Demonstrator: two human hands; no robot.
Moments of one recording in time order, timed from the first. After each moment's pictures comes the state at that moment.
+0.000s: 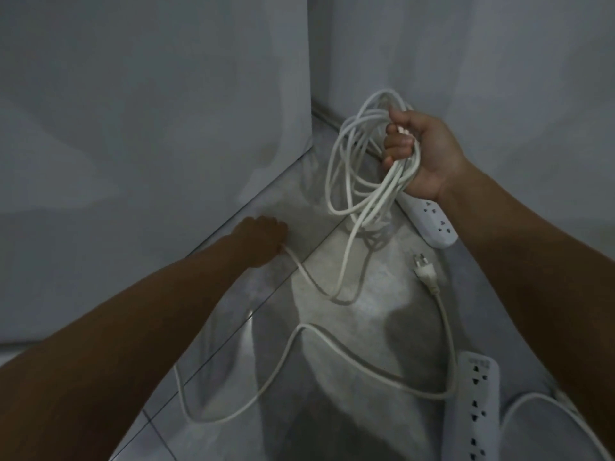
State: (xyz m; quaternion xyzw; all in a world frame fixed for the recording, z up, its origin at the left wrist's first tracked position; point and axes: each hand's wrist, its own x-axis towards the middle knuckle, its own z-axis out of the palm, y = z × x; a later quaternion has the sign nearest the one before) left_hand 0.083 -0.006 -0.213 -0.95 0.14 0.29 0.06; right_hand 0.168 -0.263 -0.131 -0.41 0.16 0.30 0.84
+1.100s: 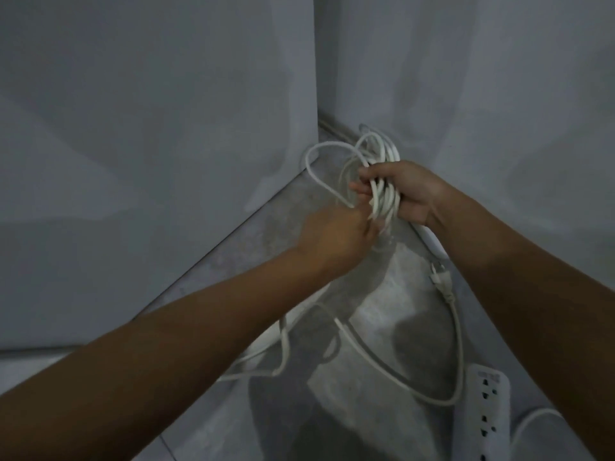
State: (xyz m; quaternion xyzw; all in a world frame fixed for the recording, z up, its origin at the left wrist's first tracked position) left_hand 0.068 -0.112 -0.140 -0.97 0.14 0.06 -0.17; right_hand 0.153 -0.241 -0.149 -0.54 0.16 0.32 0.76
